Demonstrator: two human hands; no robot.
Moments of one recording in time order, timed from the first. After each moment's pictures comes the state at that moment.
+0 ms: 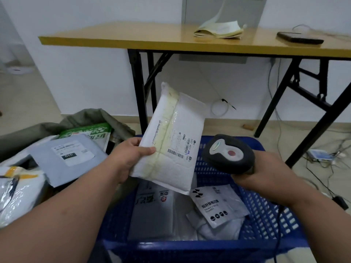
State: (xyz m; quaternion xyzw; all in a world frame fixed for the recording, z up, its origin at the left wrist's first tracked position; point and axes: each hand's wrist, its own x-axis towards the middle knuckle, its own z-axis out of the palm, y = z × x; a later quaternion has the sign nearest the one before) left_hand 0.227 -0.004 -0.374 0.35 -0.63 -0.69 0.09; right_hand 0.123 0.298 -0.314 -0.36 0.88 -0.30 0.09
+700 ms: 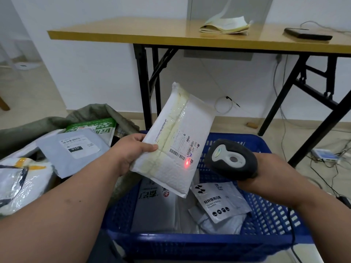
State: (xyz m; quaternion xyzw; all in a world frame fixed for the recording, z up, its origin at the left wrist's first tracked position) left_hand 0.234 -0.008 -0.367 0.35 -0.65 -0.67 0.05; right_hand 0.126 0.303 -0.319 -0.41 0.89 -0.20 0.08
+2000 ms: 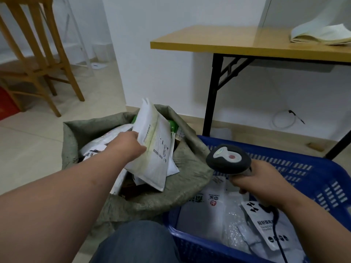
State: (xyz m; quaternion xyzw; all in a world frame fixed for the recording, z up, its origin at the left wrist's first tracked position) left_hand 0.363 -0.142 -0.356 0.51 -0.84 -0.17 0.05; right_hand 0.173 0.151 -0.356 -0.40 0.82 -0.35 0.21
